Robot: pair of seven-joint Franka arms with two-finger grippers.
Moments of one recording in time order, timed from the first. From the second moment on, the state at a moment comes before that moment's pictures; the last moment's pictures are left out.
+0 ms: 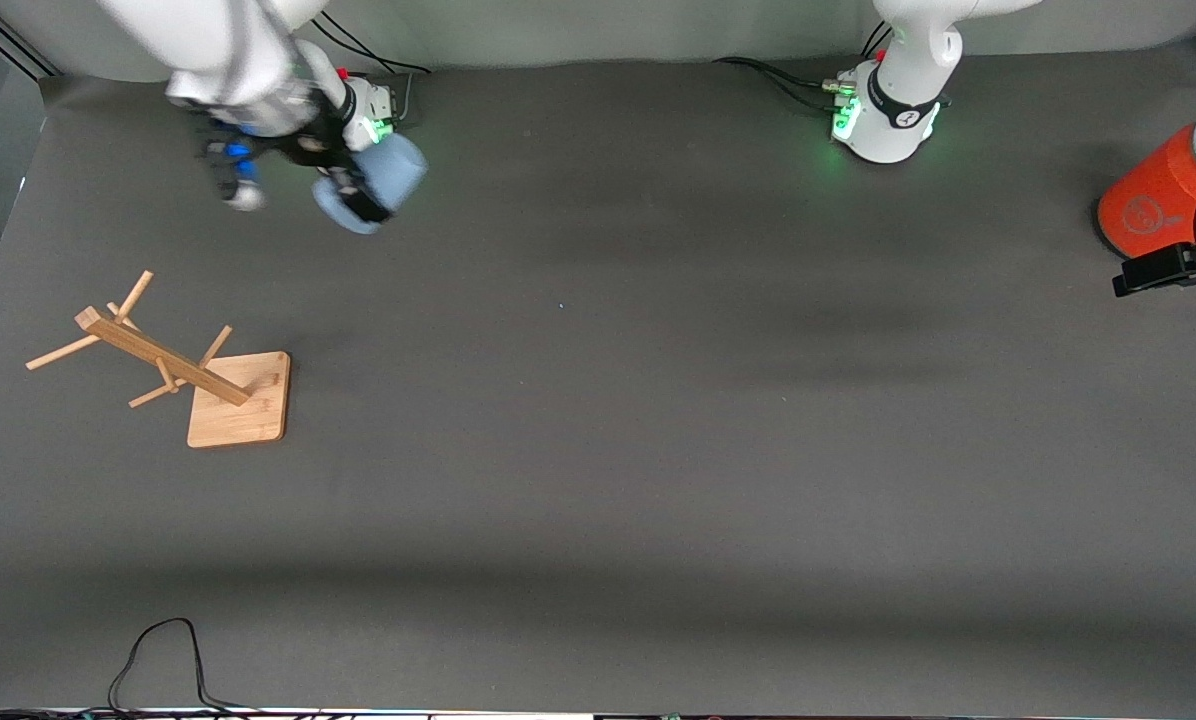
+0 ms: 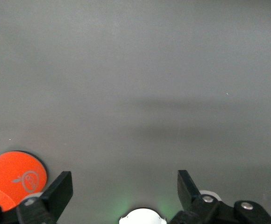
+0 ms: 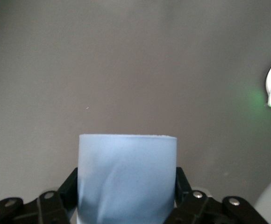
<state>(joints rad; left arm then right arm) 0.11 0.11 -0.01 -1.49 0.01 1.43 0.04 0.79 -0.13 -0.19 -1.86 0.07 1.69 1.72</state>
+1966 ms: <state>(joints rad) 0.08 0.11 -0.02 -1.47 0.03 1.36 0.00 1.11 0.98 -0.19 -1.18 0.06 2.01 2.54</state>
